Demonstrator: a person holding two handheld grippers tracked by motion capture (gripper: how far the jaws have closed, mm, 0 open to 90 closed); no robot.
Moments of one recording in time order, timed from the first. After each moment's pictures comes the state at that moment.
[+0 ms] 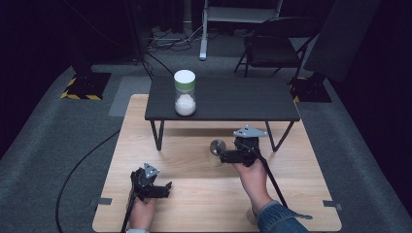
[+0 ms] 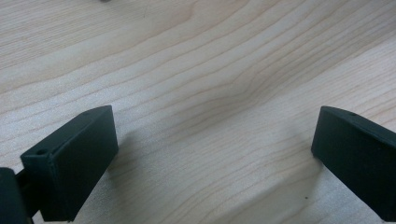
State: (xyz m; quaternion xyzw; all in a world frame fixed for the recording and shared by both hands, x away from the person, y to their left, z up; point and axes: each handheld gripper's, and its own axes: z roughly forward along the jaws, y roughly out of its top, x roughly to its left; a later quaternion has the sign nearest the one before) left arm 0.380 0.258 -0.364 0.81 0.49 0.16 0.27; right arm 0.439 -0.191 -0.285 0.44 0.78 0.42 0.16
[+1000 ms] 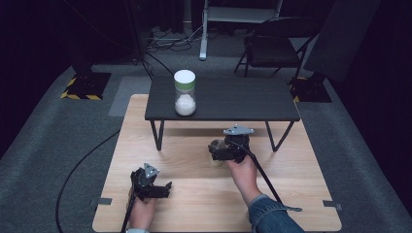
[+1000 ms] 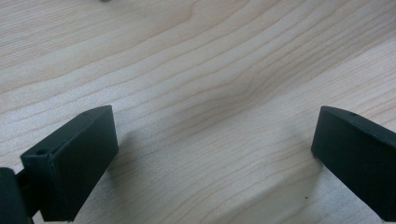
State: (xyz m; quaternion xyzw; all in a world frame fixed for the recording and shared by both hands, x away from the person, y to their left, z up) left arm 0.380 0.258 -0.364 0.81 0.49 0.16 0.27; right arm 0.467 -0.167 -0.310 0.44 0.79 0.40 0.14
